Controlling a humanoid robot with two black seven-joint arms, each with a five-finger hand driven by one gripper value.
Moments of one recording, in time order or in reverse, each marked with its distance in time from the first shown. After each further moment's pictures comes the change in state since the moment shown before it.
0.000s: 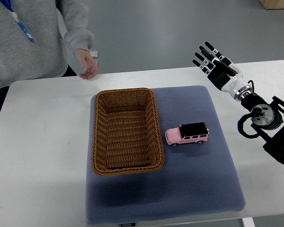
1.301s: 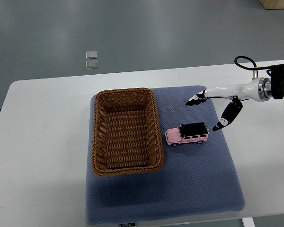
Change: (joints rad) left arm -0.003 0.000 0.002 -0.013 0.001 -0.011 0.000; right arm 0.227 -0.538 -0.485 0.660 -1.340 0.111 -0.002
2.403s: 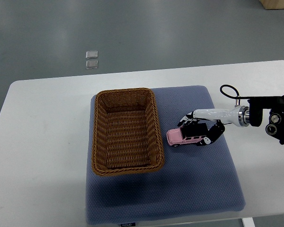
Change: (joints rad) left arm 0.000 0.000 0.000 0.009 -0.001 0.001 0.000; right arm -0.146 0.155 -0.010 -0.126 -0.071 -0.149 0.000
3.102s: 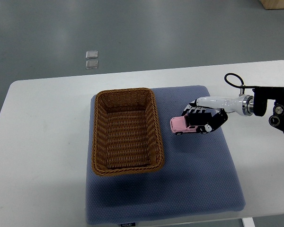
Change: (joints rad) left arm 0.000 0.000 -0.001 0.001 0.000 0.000 0.000; right arm 0.075 -0.035 -0.011 -0.024 -0.014 -0.040 0.035
